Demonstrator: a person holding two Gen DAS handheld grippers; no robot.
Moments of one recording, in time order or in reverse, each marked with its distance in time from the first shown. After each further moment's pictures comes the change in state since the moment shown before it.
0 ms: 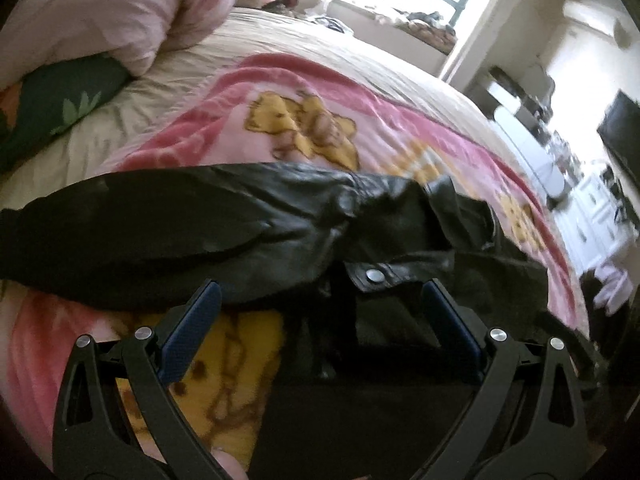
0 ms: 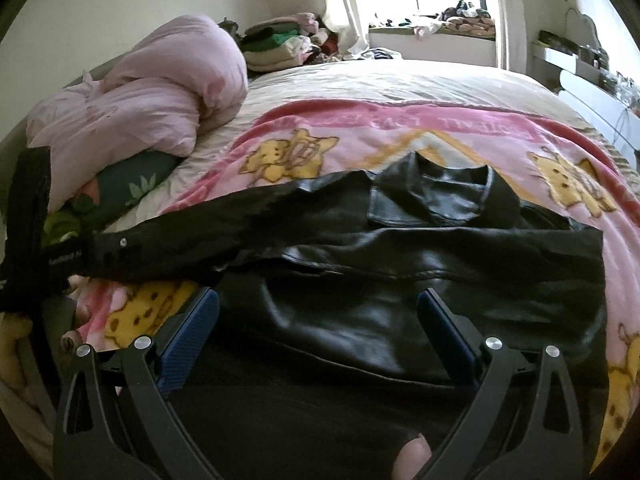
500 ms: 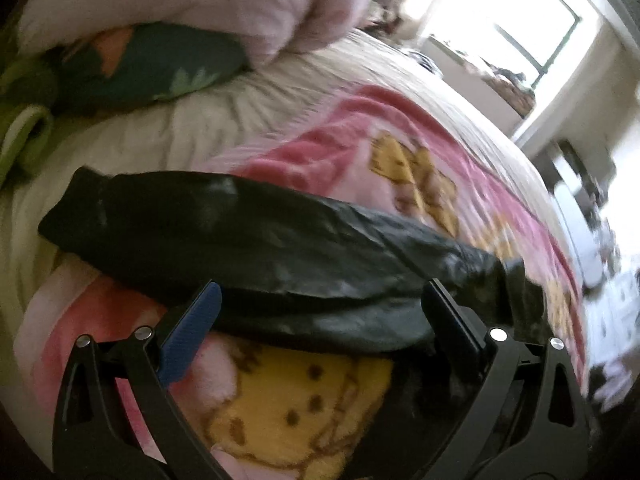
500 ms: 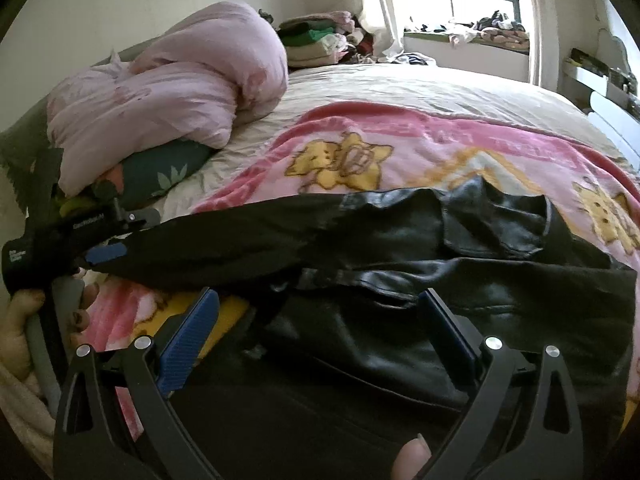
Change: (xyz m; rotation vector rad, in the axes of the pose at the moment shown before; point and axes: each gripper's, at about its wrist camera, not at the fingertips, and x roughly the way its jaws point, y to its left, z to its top) left arm -0.027 0.098 0.019 -0.287 -0.081 0.169; right arm 0.029 0.062 0.022 -0.080 0.012 0.072
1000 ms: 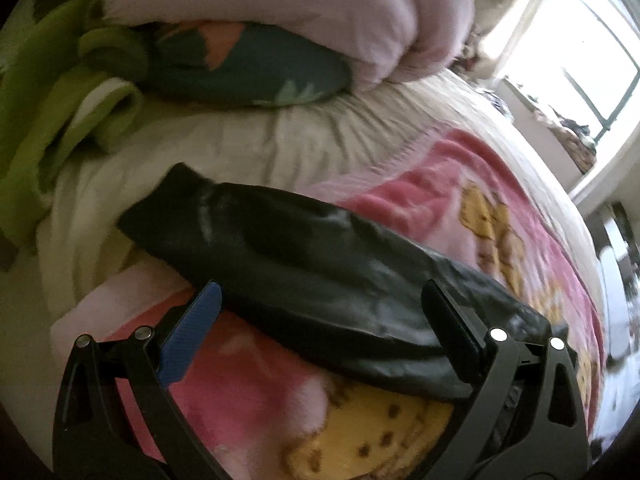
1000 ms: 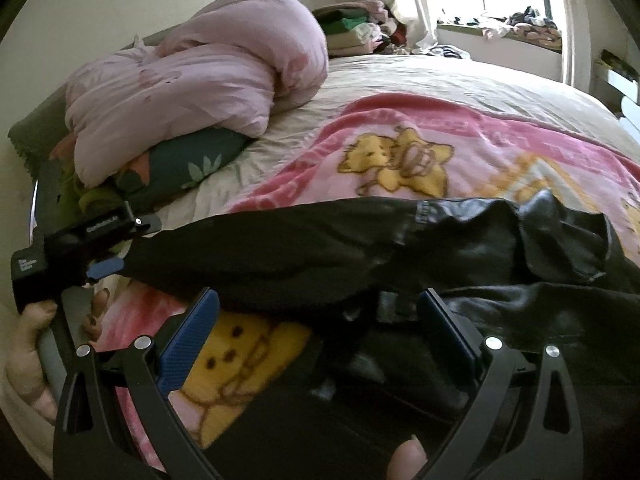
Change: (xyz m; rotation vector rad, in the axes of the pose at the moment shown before) left arm -0.008 0.061 0.018 -0.187 -0.071 0.219; right arm 0.045 0.051 0.024 -0.040 0.041 0.100
